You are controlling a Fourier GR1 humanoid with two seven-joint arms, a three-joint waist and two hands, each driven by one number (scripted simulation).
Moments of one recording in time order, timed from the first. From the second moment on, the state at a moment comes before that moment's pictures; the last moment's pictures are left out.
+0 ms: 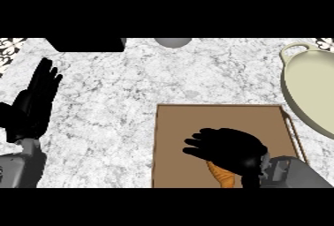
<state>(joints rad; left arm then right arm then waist) -0.21 0.28 0.07 -1.61 0.15 0.17 0.22 -0.38 -0.48 0.63 -1.78 0.72 0.81 -0.02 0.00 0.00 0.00</state>
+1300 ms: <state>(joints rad) -0.23 0.24 0.12 -1.62 0.10 0.14 0.25 -0.36 -0.41 0.63 -1.57 1.09 0.61 -0.37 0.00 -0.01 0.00</state>
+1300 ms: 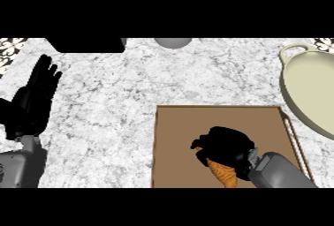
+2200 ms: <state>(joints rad) -0.17 0.24 0.15 -1.64 0.10 0.14 0.23 0.33 -0.39 0.20 -2.19 0.79 0.42 -0.17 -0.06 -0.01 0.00</state>
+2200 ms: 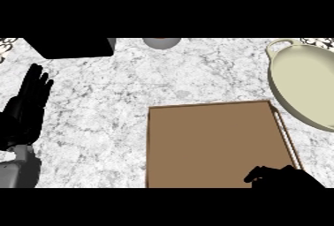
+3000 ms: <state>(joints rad) -0.18 0.24 0.14 -1.65 0.11 0.11 0.23 0.17 -0.35 -0.48 -2.27 0.26 0.39 0.03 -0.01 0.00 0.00</state>
